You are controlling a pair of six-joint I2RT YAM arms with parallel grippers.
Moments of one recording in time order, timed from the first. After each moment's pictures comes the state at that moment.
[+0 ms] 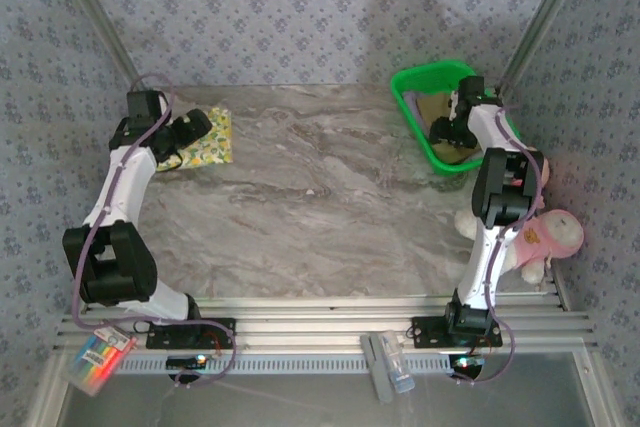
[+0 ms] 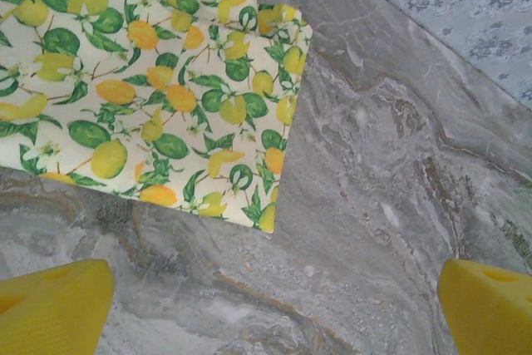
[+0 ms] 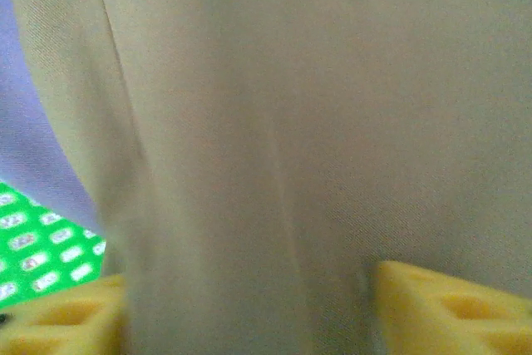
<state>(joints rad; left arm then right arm) 0.09 1.51 1.30 -0.58 0.16 -0.48 -0.10 2.12 1.76 -0.80 -0.02 0.04</state>
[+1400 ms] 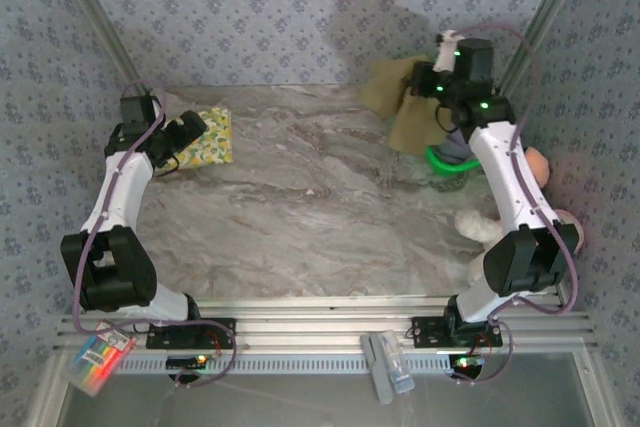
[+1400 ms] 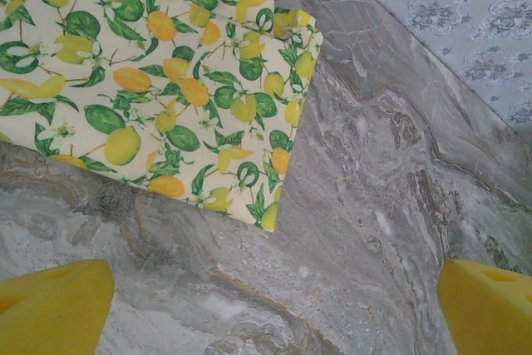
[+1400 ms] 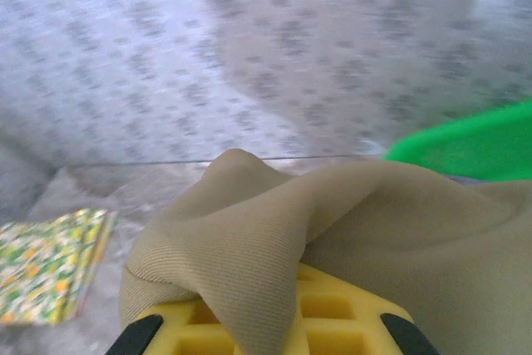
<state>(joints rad) 0.12 1.48 1.25 -0.55 0.19 -0.55 0.18 1.58 1.66 -0.45 -0.22 0.24</state>
